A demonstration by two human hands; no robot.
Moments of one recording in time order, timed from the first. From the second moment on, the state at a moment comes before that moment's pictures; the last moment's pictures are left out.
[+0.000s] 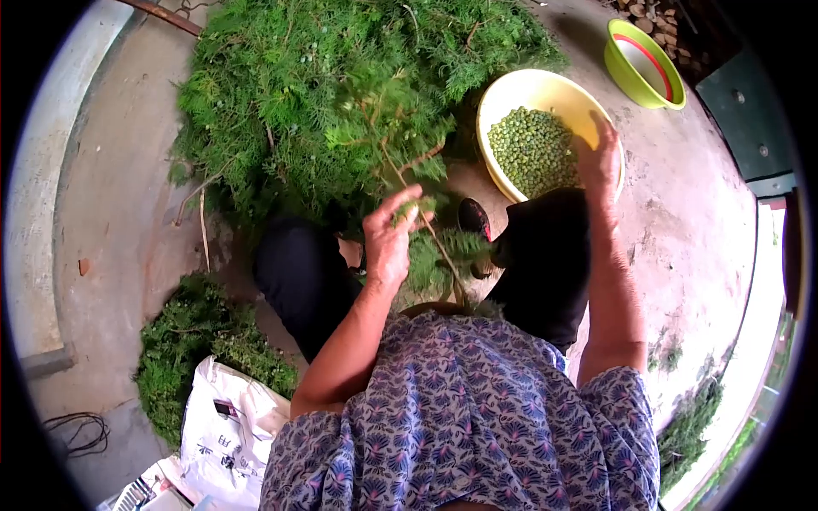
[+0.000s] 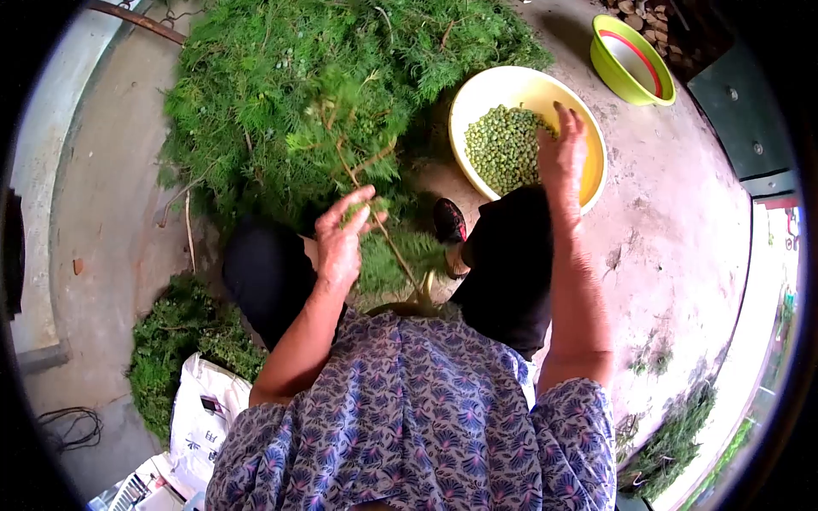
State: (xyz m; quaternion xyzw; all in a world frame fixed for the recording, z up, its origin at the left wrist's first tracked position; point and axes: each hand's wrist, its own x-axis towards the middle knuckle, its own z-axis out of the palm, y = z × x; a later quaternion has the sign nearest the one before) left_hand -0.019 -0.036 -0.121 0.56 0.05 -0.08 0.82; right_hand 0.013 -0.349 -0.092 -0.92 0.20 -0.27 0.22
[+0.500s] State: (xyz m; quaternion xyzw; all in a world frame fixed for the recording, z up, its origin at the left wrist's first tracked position) left_hand 0.032 -0.010 -0.094 0.53 0.11 0.05 0.84; right_hand -0.060 -0.242 -0.082 -0.80 0.08 -0.01 0.59
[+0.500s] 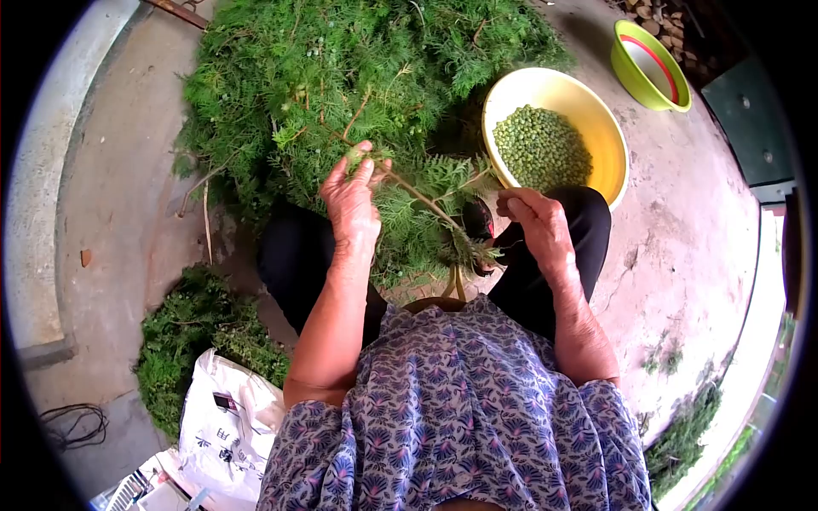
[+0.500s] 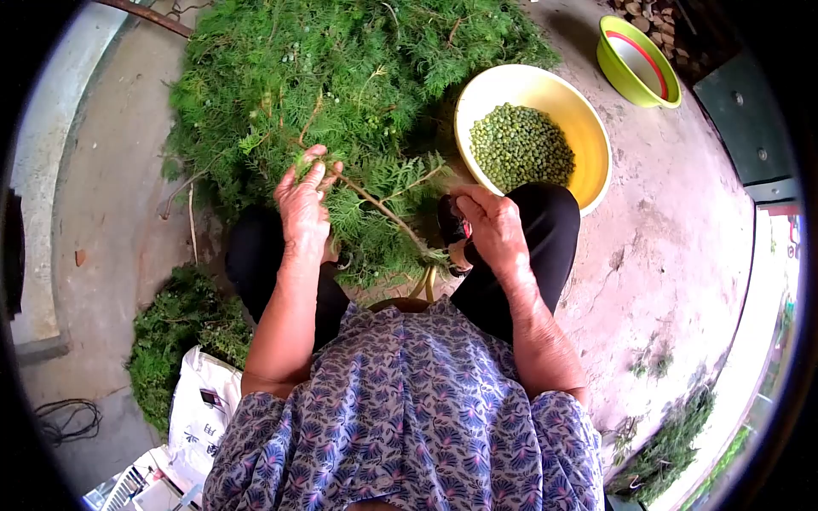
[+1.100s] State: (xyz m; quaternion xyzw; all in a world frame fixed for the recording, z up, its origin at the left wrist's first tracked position) left_hand 0.031 0.003 -0.068 0.47 0.11 0.03 0.87; right_hand -0.056 -0.196 -0.103 -0.79 0.01 -0.09 0.60
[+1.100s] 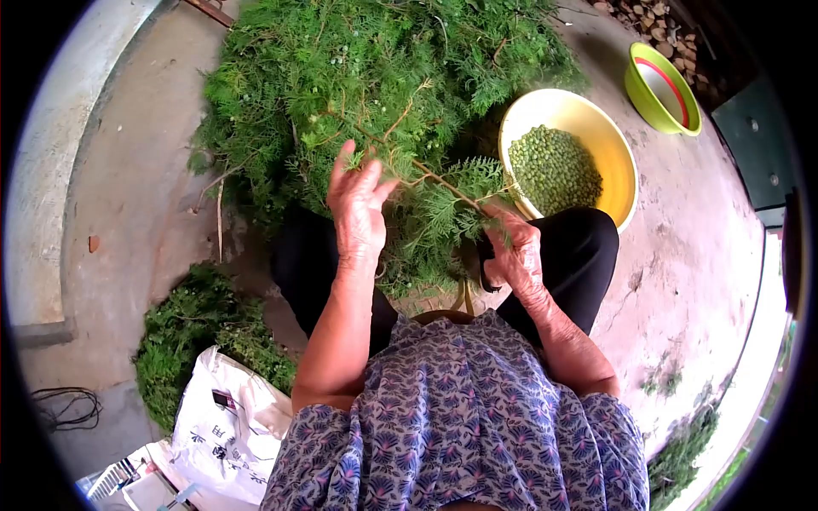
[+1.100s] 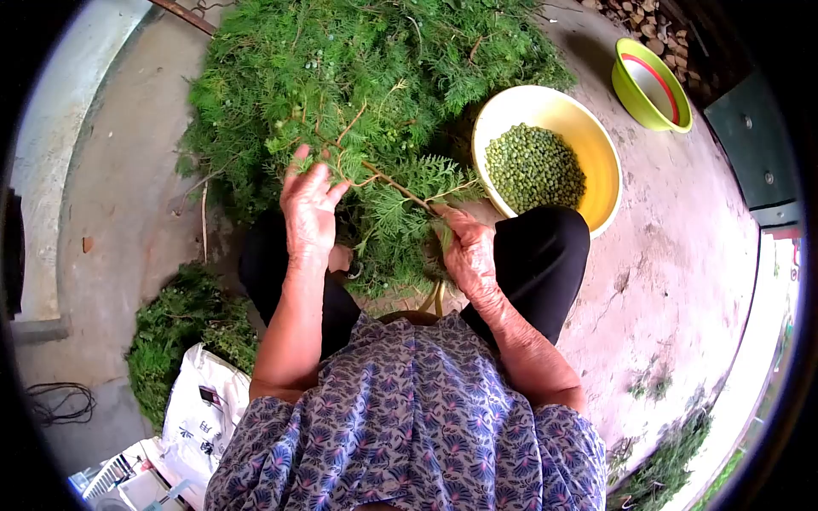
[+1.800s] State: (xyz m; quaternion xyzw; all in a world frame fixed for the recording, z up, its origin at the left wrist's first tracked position) left_hand 0.054 0.049 -0.065 0.36 0.12 0.11 0.92; right_hand -0.087 -0.195 -0.175 -0.71 0.05 0.05 0.70
